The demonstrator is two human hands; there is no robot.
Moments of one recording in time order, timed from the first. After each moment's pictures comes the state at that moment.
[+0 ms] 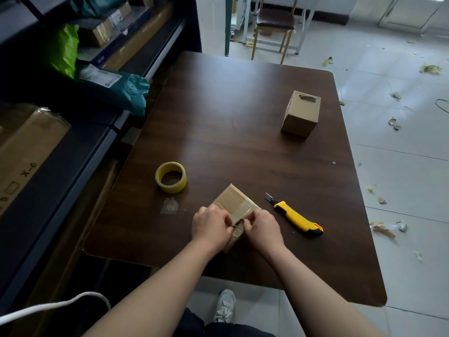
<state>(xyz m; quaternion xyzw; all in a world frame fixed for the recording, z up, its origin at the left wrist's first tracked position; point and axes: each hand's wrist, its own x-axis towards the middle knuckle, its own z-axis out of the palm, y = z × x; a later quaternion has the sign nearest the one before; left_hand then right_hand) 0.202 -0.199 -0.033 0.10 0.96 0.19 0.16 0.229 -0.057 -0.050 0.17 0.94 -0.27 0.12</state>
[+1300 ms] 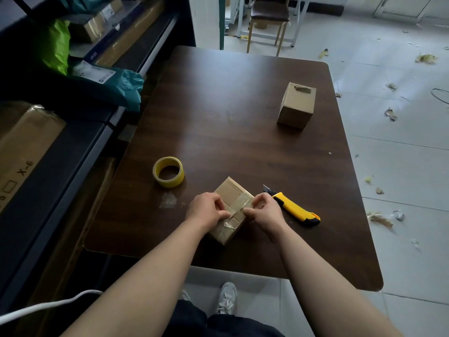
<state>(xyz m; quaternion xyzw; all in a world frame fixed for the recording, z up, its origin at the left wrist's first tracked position) 0.178 -0.207 -0.037 0.05 0.94 0.27 0.22 0.220 -0.039 -0.062 0.31 0.78 -0.52 0.12</state>
